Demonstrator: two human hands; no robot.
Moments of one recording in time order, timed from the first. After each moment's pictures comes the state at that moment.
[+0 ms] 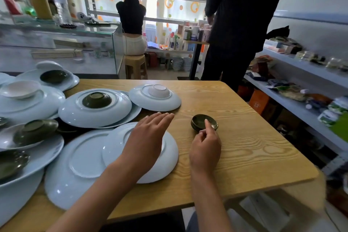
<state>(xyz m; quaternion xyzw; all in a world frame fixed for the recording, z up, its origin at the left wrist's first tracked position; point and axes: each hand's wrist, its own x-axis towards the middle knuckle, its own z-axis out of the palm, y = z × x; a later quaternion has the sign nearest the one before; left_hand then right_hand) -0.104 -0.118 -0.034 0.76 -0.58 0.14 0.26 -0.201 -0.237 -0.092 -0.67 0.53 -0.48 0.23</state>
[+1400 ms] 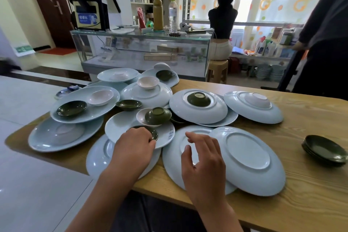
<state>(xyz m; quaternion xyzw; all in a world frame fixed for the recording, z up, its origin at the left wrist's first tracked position) -0.017 0.093 -0.018 0.96 -0.19 0.07 0.18 -0.113 -0.032 -0.066 -0.84 0.12 -0.46 0.27</state>
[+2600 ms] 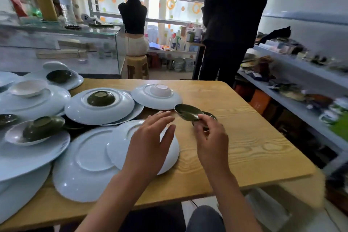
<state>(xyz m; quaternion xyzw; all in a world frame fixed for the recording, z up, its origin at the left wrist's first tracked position) -0.138 -0.091 -0.020 0.74 -0.47 0.06 0.47 -0.237 -0.219 -0.053 -0.78 0.35 -0.47 0.23</state>
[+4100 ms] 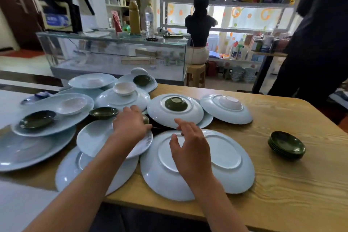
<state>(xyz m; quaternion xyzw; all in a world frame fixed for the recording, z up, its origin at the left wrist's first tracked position) 0.061 0.023 -0.019 0.98 -0.19 0.03 0.11 -0.092 -0.080 -0.046 -0.88 0.15 -0.38 0.25</state>
